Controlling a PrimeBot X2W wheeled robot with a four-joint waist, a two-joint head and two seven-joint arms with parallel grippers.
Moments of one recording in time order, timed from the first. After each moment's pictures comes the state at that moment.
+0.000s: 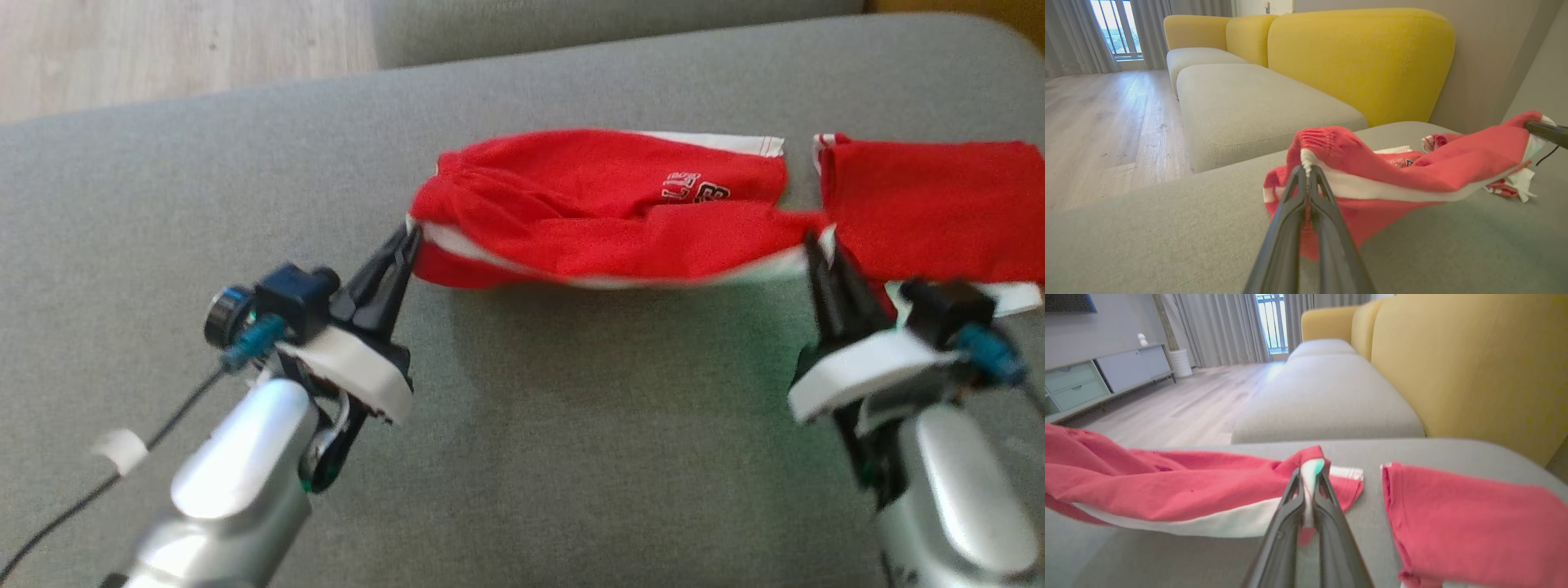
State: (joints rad) left arm -0.54 0.28 -0.68 0.46 -0.54 -0.07 -0.14; right arm -0.23 -0.09 0.07 0.26 0.16 0.12 -0.02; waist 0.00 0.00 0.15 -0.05
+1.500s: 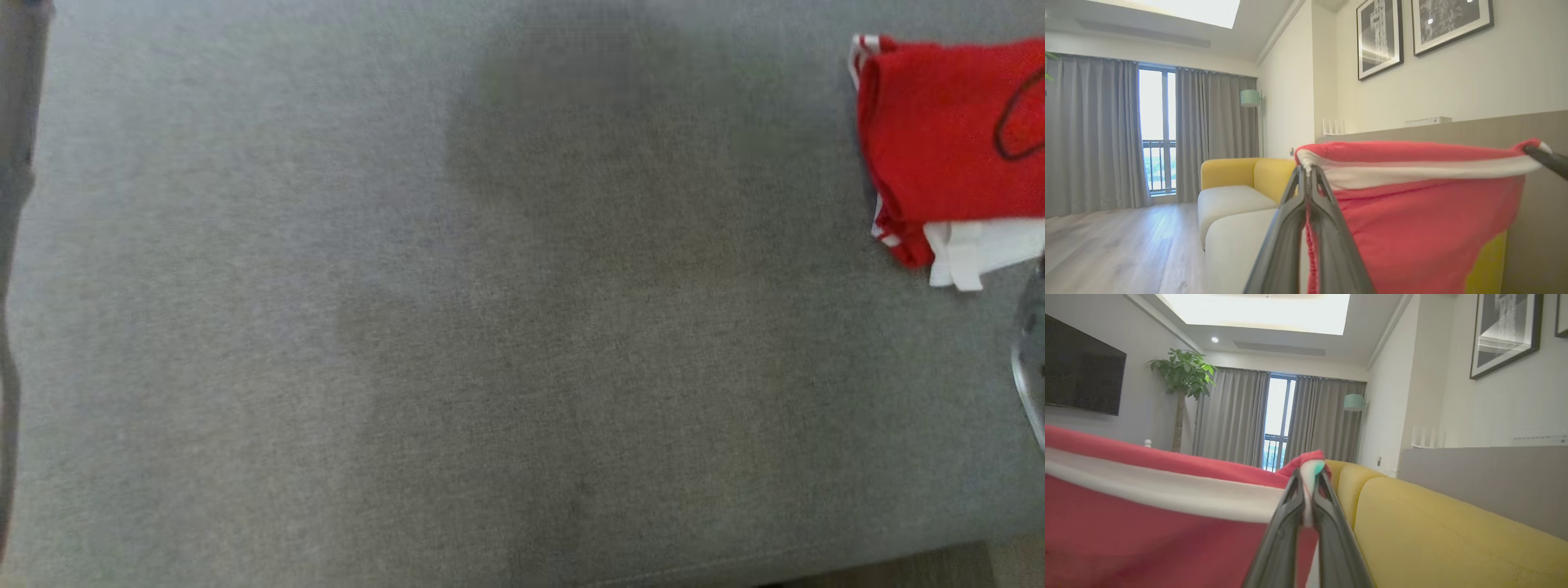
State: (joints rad) left arm -1.36 0.37 -0.48 0.47 -0.66 -0.12 -0.05; right arm -1.35 -0.17 0.11 0.59 0.11 0.12 -0.10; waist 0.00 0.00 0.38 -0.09
